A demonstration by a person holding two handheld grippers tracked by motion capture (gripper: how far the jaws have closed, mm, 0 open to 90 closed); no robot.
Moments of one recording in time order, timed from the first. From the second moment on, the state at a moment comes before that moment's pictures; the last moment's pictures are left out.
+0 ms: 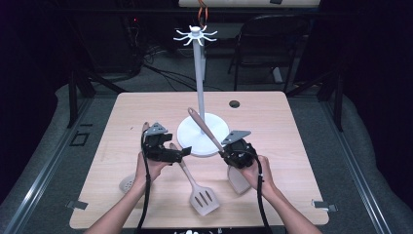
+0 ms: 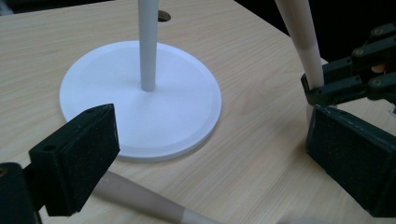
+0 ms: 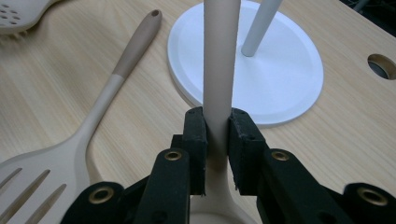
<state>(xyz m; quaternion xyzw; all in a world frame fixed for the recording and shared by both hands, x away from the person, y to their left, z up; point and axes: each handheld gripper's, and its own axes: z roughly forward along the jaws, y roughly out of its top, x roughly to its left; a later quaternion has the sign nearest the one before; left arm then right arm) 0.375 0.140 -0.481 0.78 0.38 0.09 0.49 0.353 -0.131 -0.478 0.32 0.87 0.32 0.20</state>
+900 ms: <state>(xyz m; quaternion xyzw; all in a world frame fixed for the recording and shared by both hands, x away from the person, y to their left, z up) 0.379 0.102 -0.480 0.71 0.39 0.01 0.59 0.351 -0.094 -0.475 0.32 0.84 0.38 0.23</state>
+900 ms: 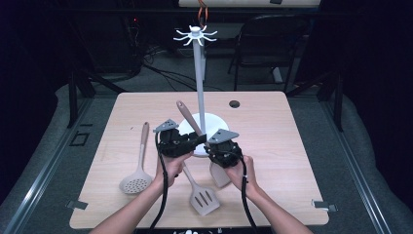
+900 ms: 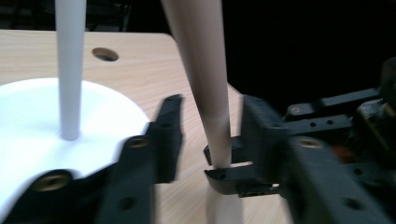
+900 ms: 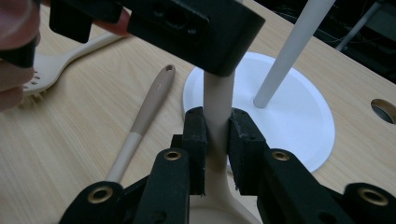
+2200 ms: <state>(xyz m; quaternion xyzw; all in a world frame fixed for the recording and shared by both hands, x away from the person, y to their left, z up) 0.381 0.109 -0.464 0.71 0.34 0.06 0.62 0.346 -0.137 -0.468 0.33 0.85 0.38 0.19</state>
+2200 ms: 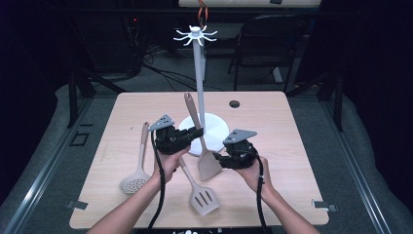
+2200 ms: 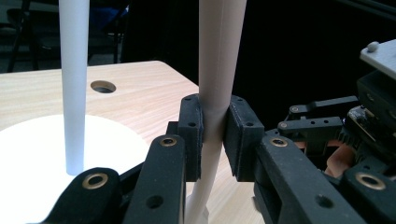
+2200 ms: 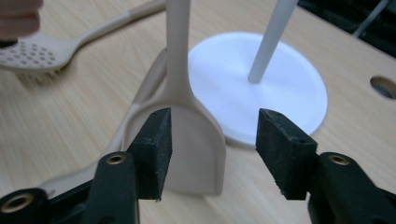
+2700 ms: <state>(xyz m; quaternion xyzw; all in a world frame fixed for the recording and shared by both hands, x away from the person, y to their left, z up) 0.389 0.111 -0.445 0.73 0.31 0.07 0.61 0.347 -0.191 -0.500 0.35 0.89 0.26 0.12</state>
